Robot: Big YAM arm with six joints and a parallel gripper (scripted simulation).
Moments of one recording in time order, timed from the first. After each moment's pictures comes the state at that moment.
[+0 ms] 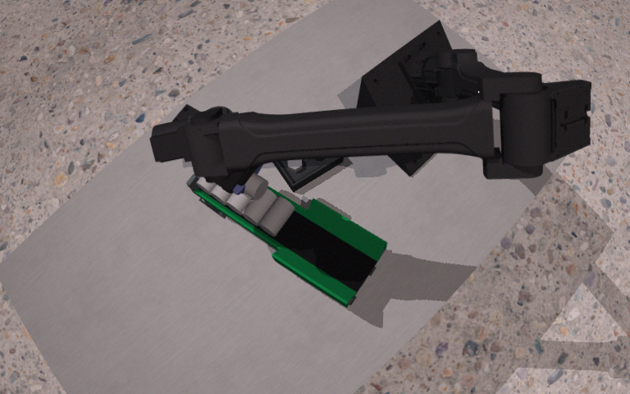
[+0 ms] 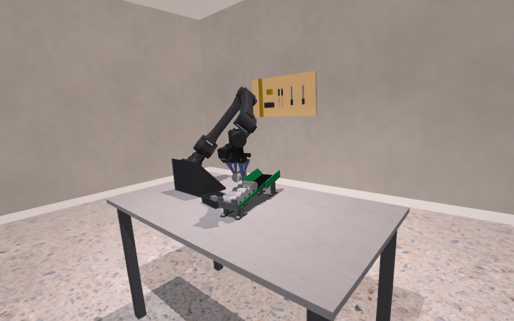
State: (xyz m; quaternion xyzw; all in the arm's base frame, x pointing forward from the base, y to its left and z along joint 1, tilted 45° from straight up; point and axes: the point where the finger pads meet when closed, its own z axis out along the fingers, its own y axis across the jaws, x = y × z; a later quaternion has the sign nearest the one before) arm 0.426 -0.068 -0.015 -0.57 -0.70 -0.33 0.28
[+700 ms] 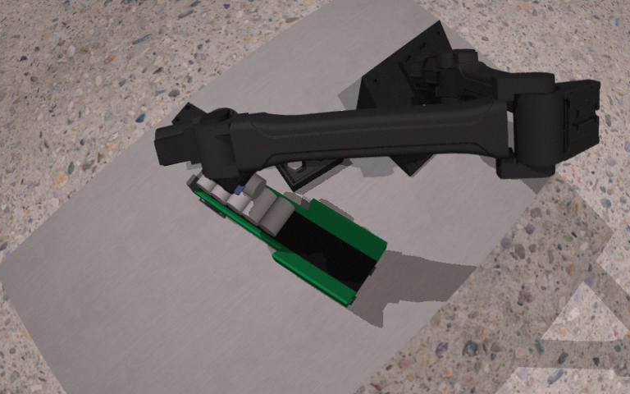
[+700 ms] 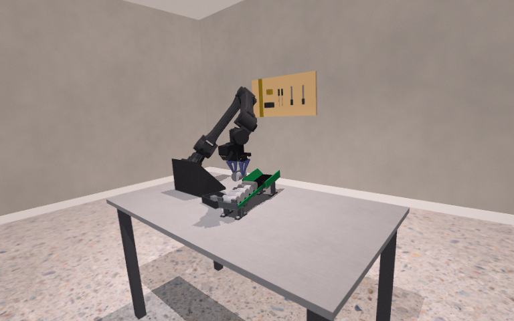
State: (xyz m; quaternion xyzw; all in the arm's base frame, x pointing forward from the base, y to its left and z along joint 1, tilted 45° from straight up) arm 0.427 -0.072 -0.015 -0.59 -0.71 -0.31 0.25
